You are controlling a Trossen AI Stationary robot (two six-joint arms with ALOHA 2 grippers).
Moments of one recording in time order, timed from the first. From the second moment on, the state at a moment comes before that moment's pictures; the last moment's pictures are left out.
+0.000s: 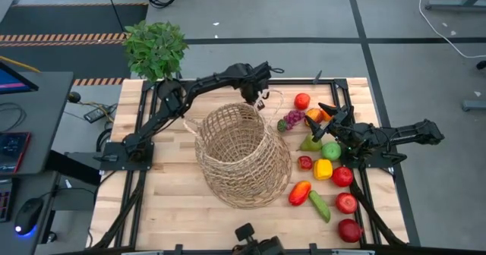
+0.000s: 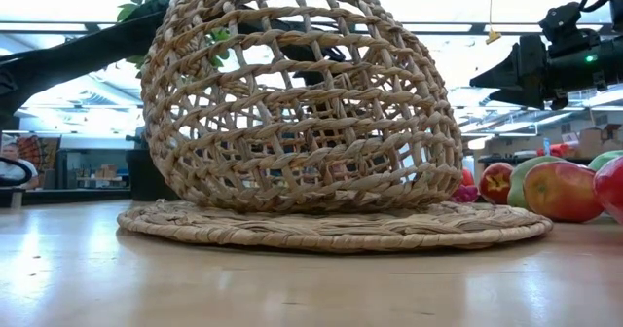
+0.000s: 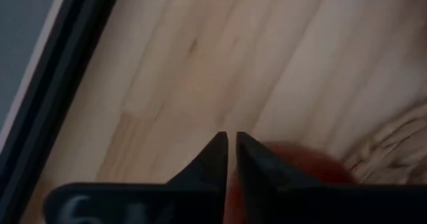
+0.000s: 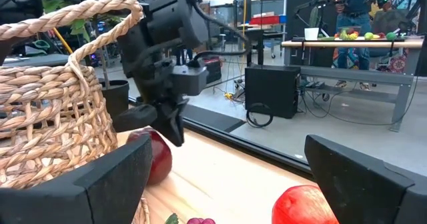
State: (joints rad) left arm 0.47 2.51 2.36 -1.10 -0.06 0.01; right arm 0.11 0.14 0.01 0.16 0.91 0.05
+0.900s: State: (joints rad) left arm 0.56 2.45 2.36 -1.15 0.20 -0.25; right arm 0.11 0.14 0.01 0.16 0.91 0.05
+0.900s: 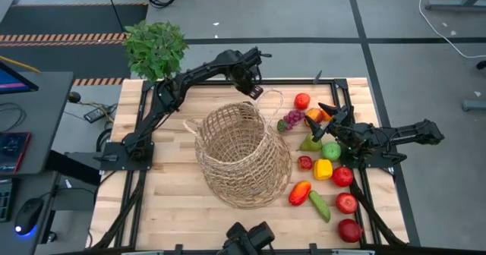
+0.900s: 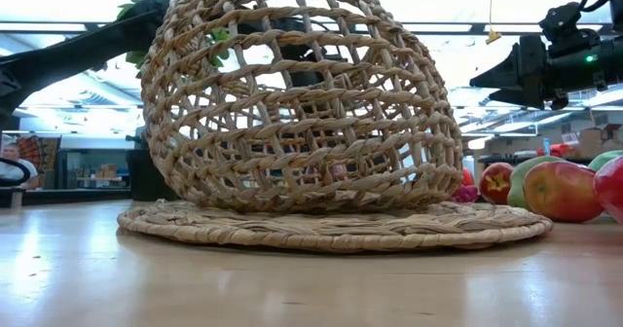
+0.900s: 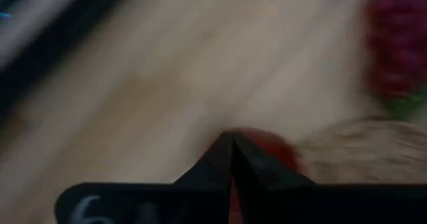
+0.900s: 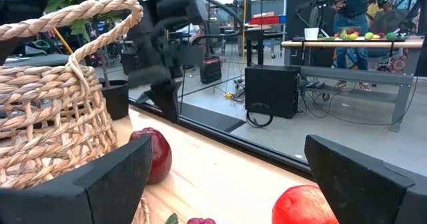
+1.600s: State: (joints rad) left arm 0.56 2.46 2.28 -1.10 0.48 -0.24; right arm 0.11 0.14 0.01 0.16 0.91 0.05
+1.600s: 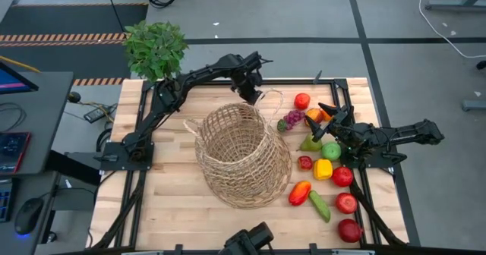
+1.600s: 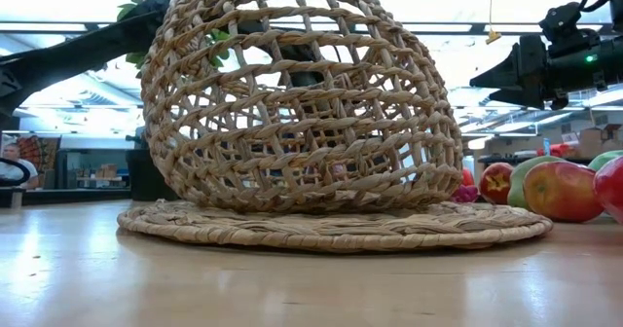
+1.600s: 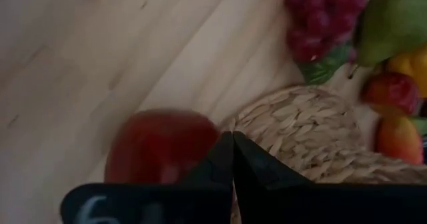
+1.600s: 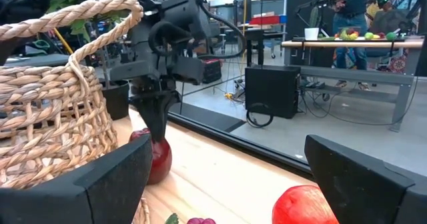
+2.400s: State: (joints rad) left arm 0.57 2.45 2.32 -1.18 0.41 -0.17; right arm 0.11 0.14 0.01 0.16 0.91 0.05
